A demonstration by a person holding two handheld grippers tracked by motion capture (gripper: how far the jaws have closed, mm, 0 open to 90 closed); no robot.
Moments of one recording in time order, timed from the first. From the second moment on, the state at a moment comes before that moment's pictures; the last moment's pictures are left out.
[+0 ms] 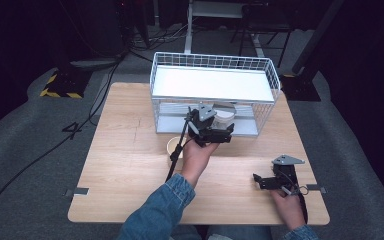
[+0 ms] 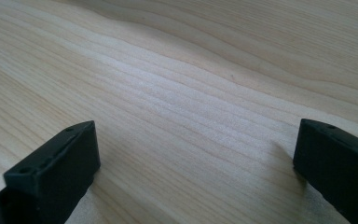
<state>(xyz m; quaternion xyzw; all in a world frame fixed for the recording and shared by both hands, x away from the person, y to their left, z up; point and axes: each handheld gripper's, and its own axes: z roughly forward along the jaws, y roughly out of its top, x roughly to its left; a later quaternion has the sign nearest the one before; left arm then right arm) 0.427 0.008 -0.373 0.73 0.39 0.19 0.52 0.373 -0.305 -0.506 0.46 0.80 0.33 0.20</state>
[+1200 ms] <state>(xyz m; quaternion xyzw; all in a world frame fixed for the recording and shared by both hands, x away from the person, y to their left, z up) 0.373 0.116 -0.379 0.76 0.38 0.17 0.51 0.373 -0.305 -0.506 0.46 0.80 0.33 0.20</state>
